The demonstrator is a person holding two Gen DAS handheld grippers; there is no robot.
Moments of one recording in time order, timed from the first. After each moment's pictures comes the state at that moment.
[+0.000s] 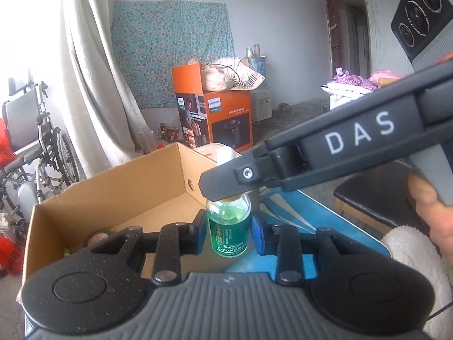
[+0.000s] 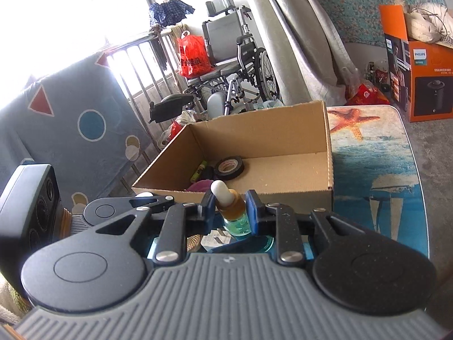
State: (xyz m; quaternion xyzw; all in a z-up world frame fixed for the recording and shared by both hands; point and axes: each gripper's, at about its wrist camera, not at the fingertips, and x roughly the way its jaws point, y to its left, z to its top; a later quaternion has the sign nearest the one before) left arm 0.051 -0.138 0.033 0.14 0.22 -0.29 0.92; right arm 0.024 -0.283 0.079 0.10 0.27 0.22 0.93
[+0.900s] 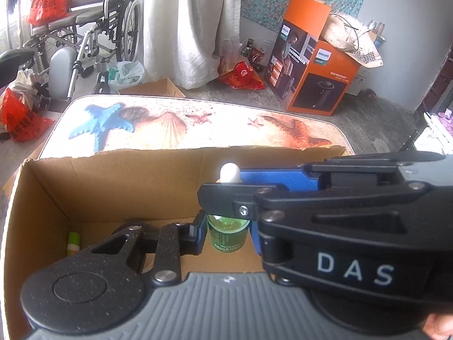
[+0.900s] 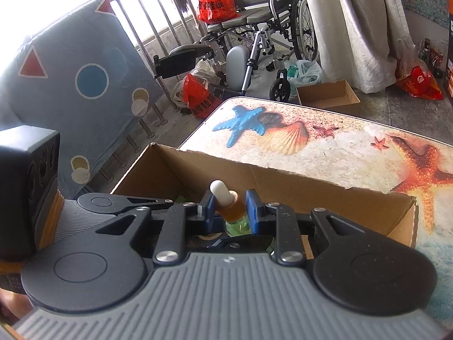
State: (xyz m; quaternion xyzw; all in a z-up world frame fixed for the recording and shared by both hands) left arm 0.308 -0.093 0.003 -0.04 0.45 -0.13 0.88; right arm 0.315 -0.224 0.049 0.06 0.41 0.29 0.86
